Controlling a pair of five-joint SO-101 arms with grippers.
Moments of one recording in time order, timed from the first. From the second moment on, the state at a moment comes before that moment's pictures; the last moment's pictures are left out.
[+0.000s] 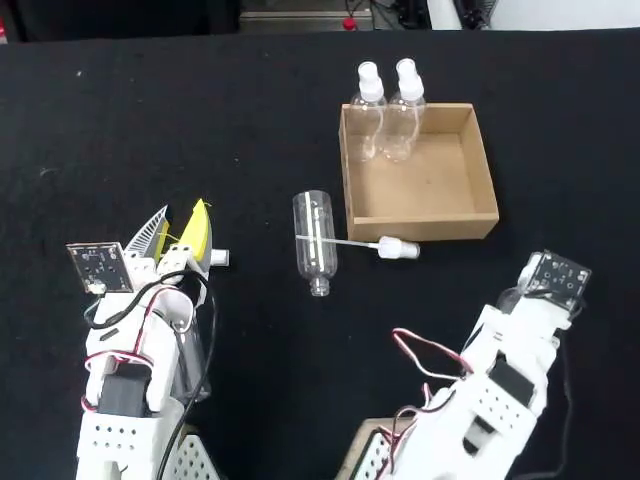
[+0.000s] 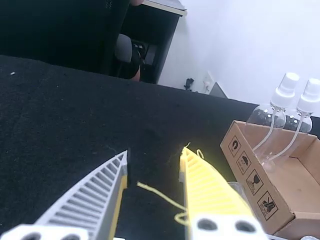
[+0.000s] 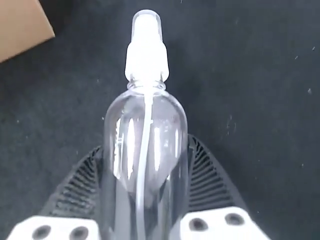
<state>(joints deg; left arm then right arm) -0.4 -102.7 96.1 22.5 13.2 41.7 -66.3 94.1 31.0 12.2</state>
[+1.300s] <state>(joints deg) -0.4 -102.7 96.1 22.5 13.2 42.7 -35.7 62.8 53.0 12.3</state>
